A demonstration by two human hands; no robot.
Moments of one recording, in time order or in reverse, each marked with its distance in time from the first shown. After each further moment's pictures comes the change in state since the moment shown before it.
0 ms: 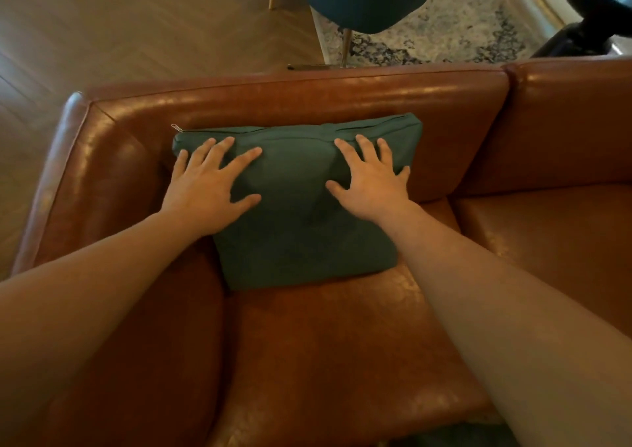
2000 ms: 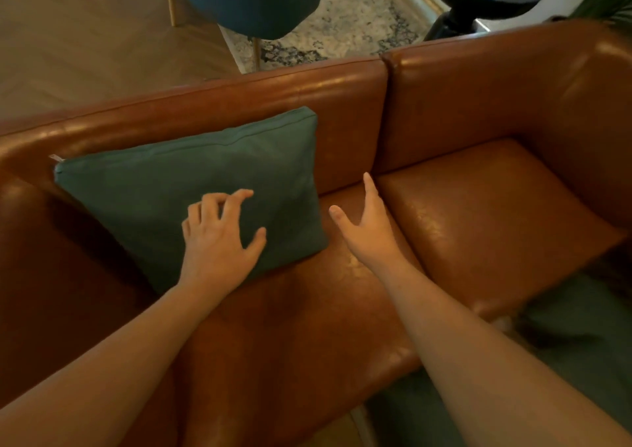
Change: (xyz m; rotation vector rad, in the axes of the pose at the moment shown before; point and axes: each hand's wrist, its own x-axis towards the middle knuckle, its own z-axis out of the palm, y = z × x) left_hand -0.063 0.160 0.013 -0.394 0.150 0.046; right_hand -0.147 0.103 0.019 0.803 0.280 0.371
